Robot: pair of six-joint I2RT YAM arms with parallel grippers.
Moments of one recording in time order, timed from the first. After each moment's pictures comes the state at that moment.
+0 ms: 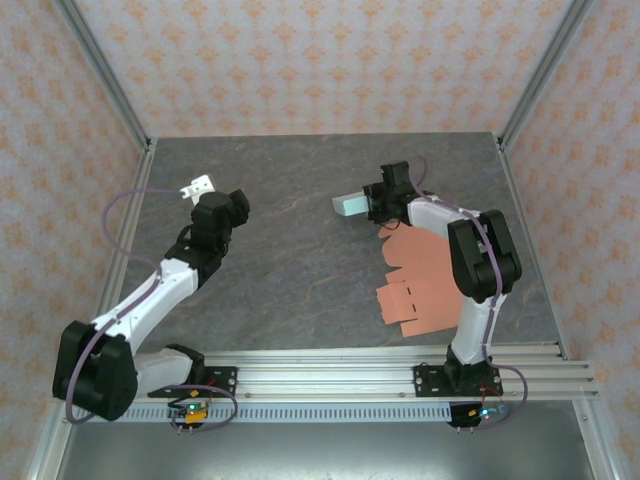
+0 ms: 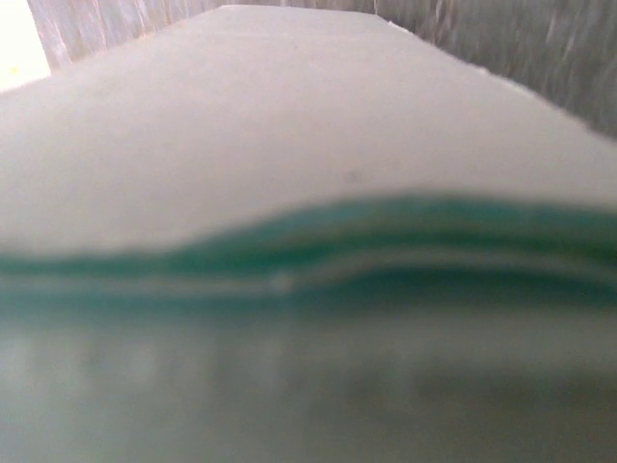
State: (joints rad) left arm -0.28 1.16 0.73 -0.02 -0.44 -0.57; right arm 0.31 1.92 1.24 -0.11 -0.17 1.62
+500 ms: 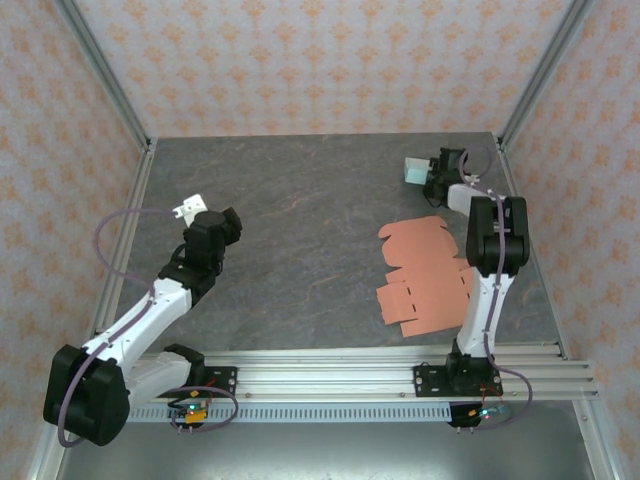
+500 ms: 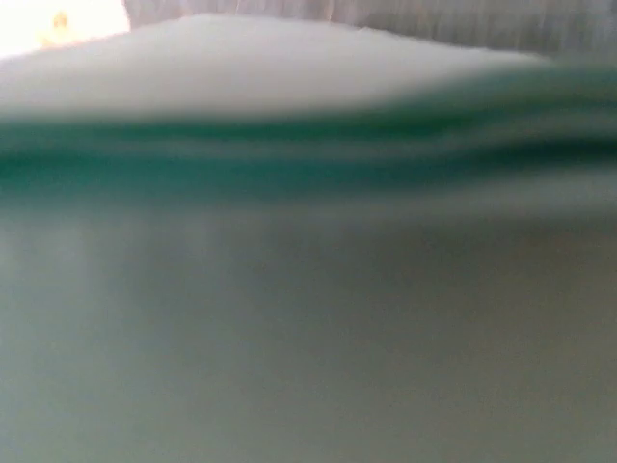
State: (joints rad) left arm -0.28 1.05 0.60 -0.07 -0.48 -0.60; right arm -0.03 2.14 1.41 0.06 0.02 1.66
